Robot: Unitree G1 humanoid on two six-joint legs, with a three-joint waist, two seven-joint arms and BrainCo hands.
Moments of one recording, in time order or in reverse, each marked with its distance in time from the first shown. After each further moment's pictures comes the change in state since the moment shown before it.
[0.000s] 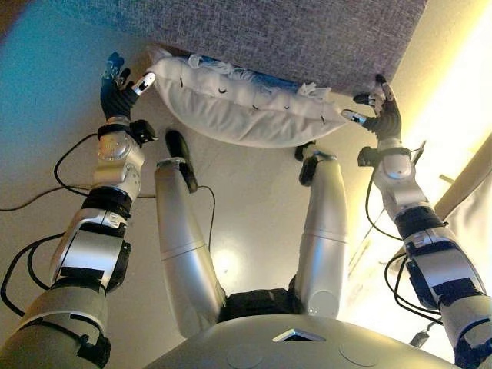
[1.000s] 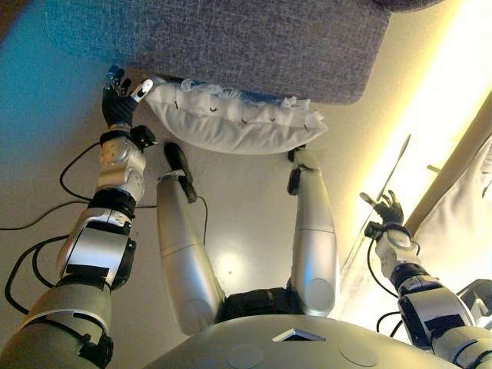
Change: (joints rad) left arm 0.026 -0.030 0.005 0.069 -0.064 -0.039 -0.037; right arm 0.304 0.091 -0.140 0.345 0.289 0.031 0.093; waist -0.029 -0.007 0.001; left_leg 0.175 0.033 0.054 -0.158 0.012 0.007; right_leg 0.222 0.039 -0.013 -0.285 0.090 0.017
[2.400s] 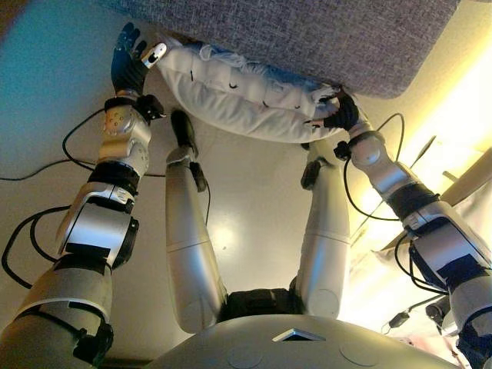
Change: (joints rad) left arm -0.211 0.006 -0.081 0.025 -0.051 0.043 -0.069; right arm -0.515 -0.160 0.479 -0.373 -0.649 0.151 -0.143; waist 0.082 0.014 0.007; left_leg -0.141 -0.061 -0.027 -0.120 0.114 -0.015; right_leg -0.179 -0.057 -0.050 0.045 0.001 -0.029
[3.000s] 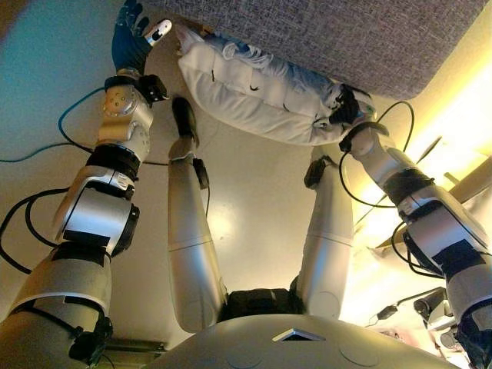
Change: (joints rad) left arm -0.089 0.002 -0.055 0.029 -0.005 0.031 0.018; right arm -0.109 0.041 0.078 0.165 -0.185 0.191 -0.099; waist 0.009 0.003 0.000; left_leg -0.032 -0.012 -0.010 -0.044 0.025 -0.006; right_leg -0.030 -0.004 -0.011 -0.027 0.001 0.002
